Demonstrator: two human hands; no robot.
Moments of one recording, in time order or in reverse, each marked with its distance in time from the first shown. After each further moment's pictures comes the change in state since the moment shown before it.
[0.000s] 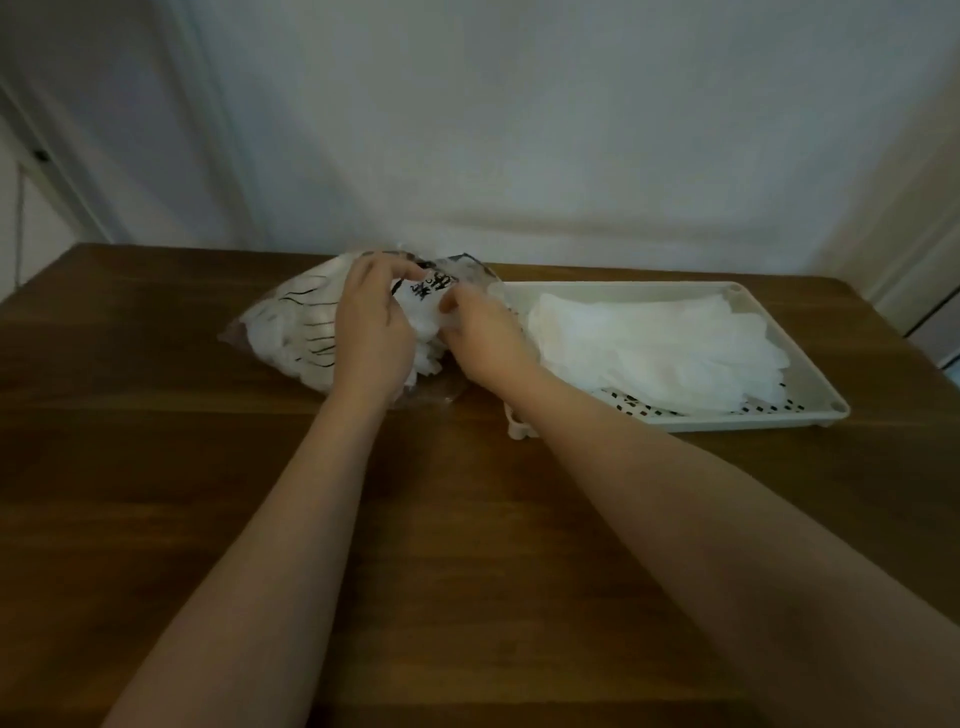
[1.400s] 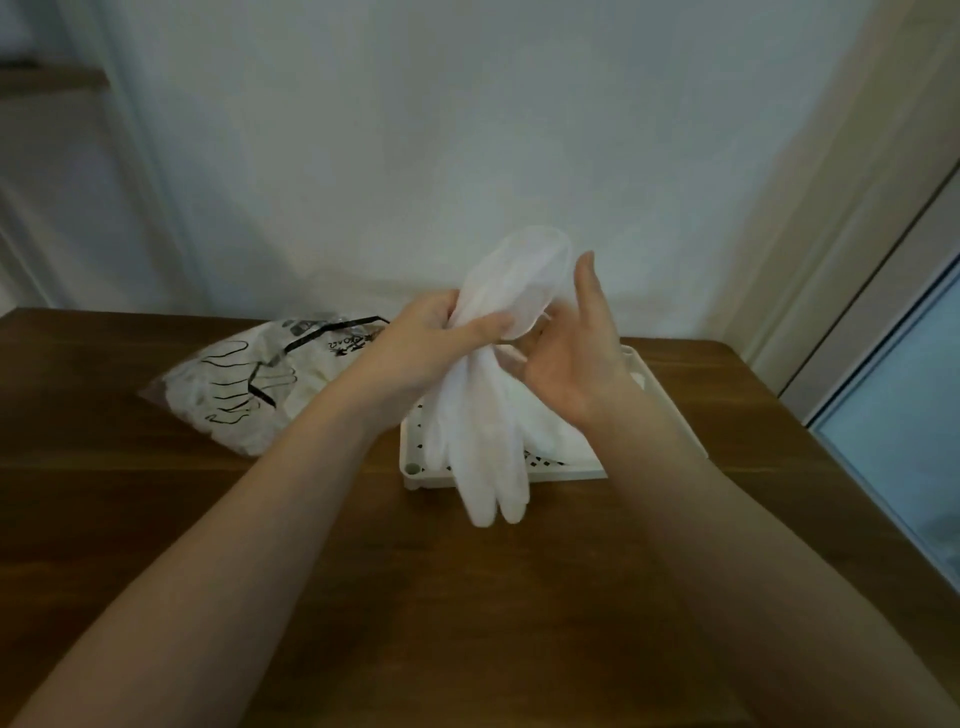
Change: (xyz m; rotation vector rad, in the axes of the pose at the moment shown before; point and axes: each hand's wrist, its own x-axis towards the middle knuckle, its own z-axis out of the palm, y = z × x) left_hand -0.005 0.127 0.016 -0.598 -0.659 -0.186; right_hand -0.050 0.045 -0.155 1.503 -0.063 0.266
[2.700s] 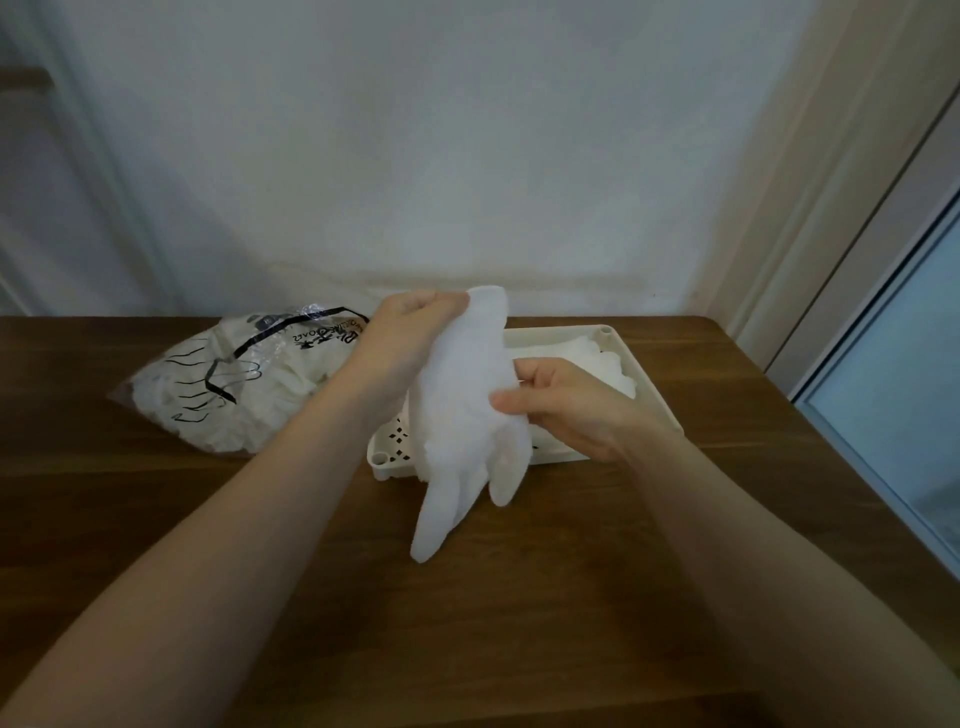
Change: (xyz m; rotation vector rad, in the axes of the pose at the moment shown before) left_hand 0.022 -0.017 0.028 -0.082 0.230 -0.063; right_hand -0.032 0.011 -0.061 -0.584 -0.228 0.202
